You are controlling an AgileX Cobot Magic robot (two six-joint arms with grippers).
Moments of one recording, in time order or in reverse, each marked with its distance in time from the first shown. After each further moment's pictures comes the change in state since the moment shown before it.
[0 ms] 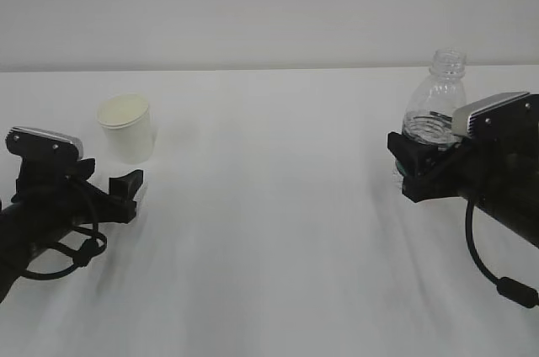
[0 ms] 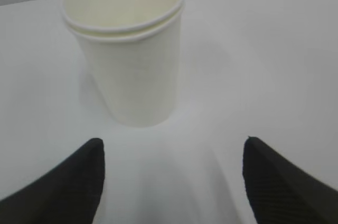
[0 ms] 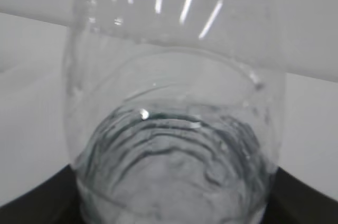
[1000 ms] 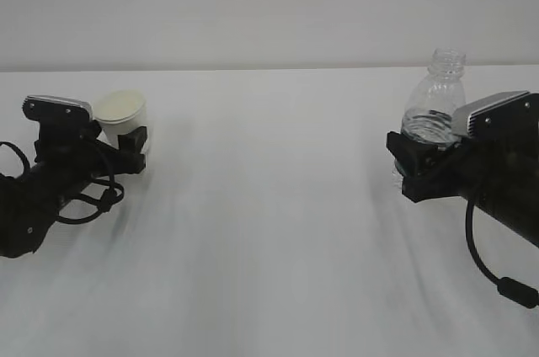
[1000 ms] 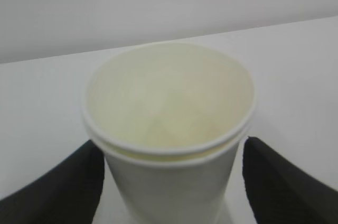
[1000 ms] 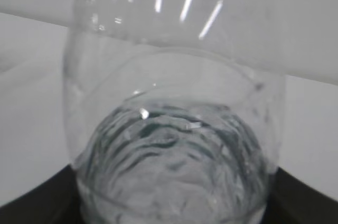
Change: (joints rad) left arm 0.081 0.149 -0.289 0.045 0.000 -0.028; right arm 0.000 -0.004 0.000 -0.008 0.000 0.000
